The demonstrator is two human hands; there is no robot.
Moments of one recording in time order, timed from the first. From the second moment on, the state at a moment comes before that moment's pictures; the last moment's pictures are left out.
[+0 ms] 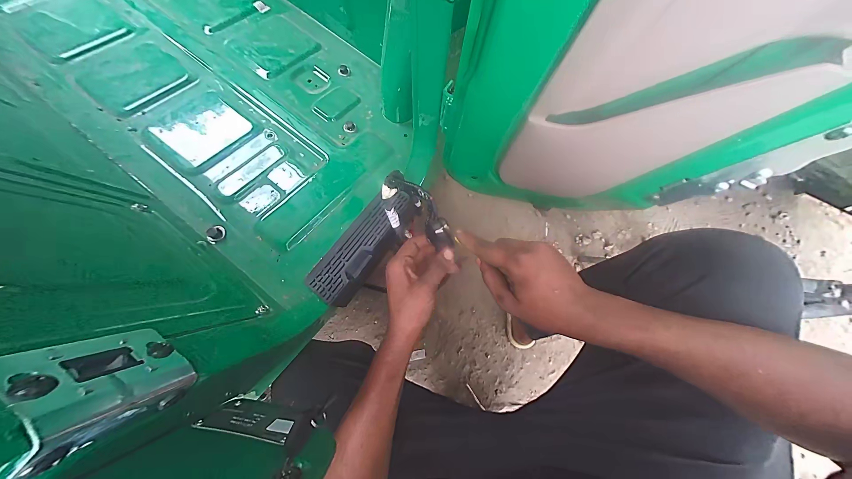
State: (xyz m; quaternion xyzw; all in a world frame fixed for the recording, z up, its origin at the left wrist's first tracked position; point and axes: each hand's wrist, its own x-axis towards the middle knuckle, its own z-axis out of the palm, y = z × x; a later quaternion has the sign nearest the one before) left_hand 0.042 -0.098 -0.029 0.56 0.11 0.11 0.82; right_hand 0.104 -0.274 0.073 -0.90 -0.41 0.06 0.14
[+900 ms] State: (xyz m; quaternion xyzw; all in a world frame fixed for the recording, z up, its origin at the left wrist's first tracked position) left_hand 0.053 -0.123 -0.034 0.44 0.16 0.20 0.86; right_hand 0.089 -0.276 0.056 -0.89 -0.43 -0.01 0.14
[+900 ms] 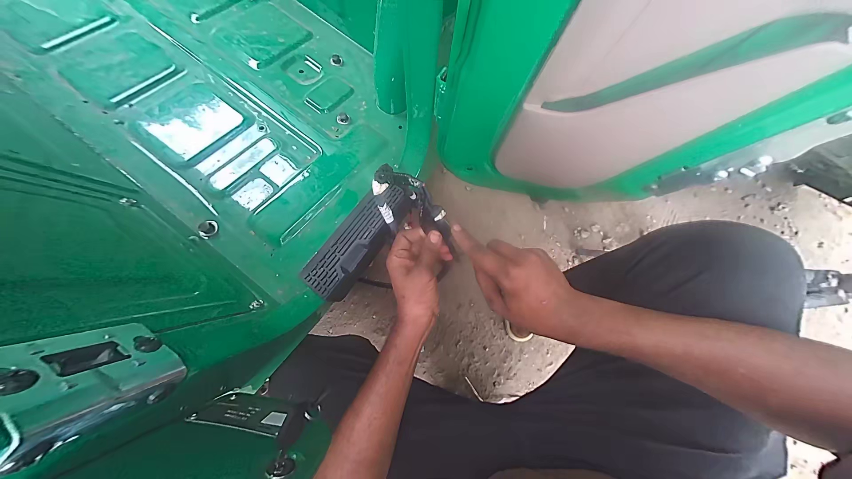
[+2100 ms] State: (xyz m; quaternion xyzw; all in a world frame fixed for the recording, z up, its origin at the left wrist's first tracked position) left_hand 0.038 -0.089 -0.012 0.40 0.07 0.00 0.91; right_hand 0.132 -0.266 0.095 -0.78 -0.42 0.10 0.46
